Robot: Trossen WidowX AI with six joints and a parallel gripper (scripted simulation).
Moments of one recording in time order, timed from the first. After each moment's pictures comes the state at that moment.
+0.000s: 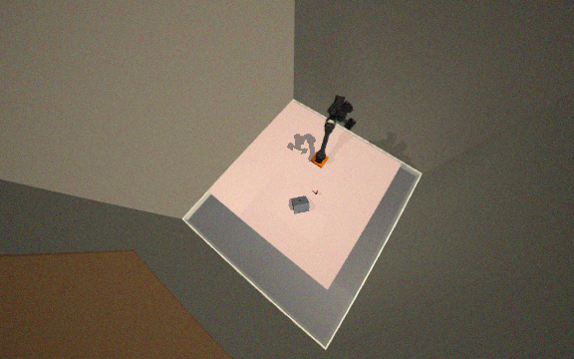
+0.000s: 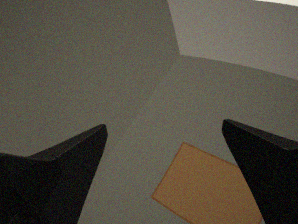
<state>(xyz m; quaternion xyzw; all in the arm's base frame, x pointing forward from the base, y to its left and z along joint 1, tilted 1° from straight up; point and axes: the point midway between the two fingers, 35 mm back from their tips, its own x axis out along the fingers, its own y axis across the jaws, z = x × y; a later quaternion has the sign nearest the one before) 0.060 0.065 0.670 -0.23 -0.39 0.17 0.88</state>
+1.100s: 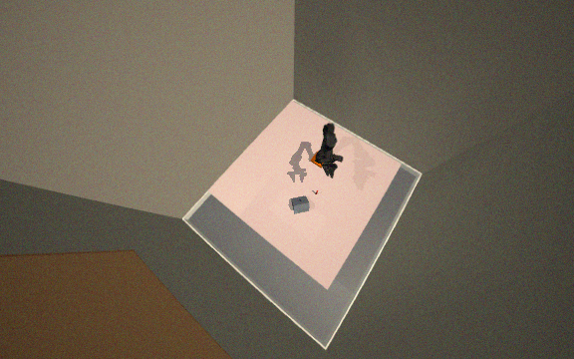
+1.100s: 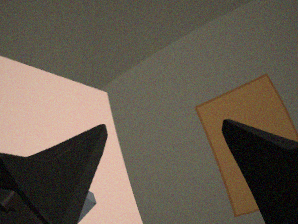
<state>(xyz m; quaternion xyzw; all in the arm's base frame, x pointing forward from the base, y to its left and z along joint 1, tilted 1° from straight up) 0.294 0.116 0.479 -0.51 -0.06 0.25 0.82</state>
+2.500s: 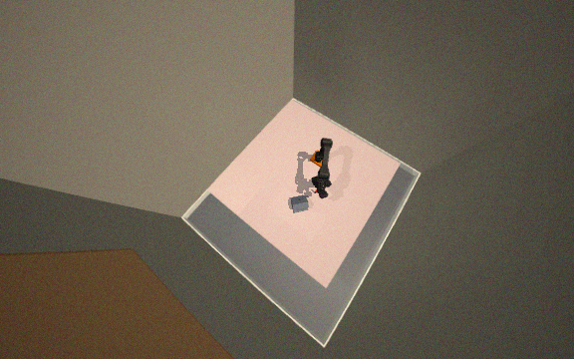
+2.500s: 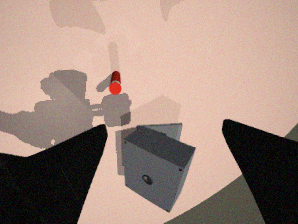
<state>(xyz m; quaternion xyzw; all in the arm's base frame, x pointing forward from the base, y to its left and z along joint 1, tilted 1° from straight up) 0.330 0.121 0.163 -0.71 0.18 0.59 0.33</state>
